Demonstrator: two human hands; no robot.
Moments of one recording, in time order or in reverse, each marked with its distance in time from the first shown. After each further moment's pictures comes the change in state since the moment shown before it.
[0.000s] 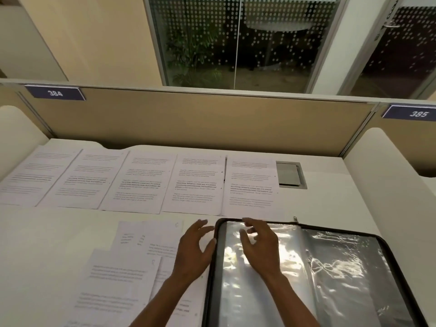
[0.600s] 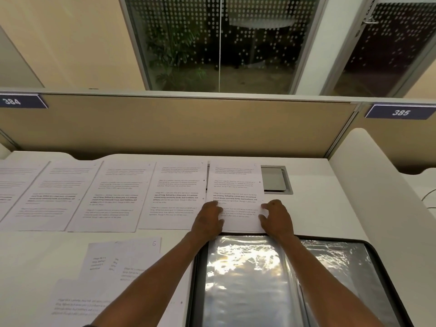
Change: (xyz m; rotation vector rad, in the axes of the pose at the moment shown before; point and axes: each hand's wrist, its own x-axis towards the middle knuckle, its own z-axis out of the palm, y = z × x) left_hand 0.144 0.000 0.095 0.267 -0.347 0.015; right_hand 0.141 0.111 -0.042 -0.514 -0.227 0.152
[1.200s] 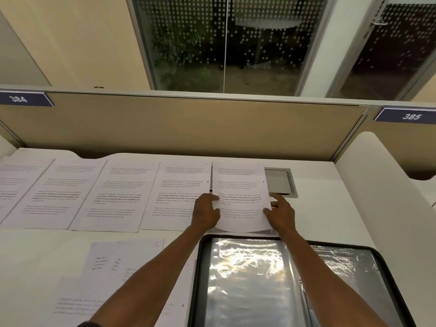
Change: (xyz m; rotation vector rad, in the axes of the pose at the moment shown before) left_hand 0.019 0.007 -0.027 -0.260 0.162 -0.205; right_hand 0.012 -0.026 -0.018 0.494 0.069 0.216
